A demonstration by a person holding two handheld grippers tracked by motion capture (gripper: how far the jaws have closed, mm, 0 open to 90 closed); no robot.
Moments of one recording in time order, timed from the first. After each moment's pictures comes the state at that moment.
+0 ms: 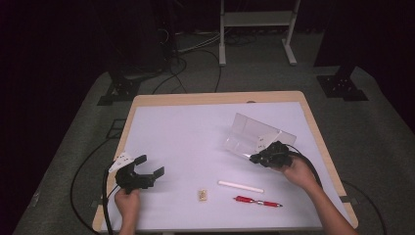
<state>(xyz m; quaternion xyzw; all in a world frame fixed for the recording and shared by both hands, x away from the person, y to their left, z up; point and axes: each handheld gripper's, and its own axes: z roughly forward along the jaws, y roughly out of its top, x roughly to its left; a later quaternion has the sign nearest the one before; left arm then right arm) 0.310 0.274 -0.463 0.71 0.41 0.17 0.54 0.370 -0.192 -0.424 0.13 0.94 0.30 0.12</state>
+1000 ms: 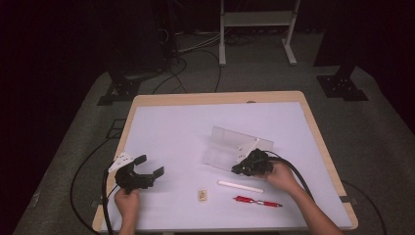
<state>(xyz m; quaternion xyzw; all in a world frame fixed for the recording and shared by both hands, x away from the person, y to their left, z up) 0.311 0.274 -0.463 0.71 0.41 0.16 0.54 0.363 -0.138 -0.444 0.07 0.95 0.31 0.07</state>
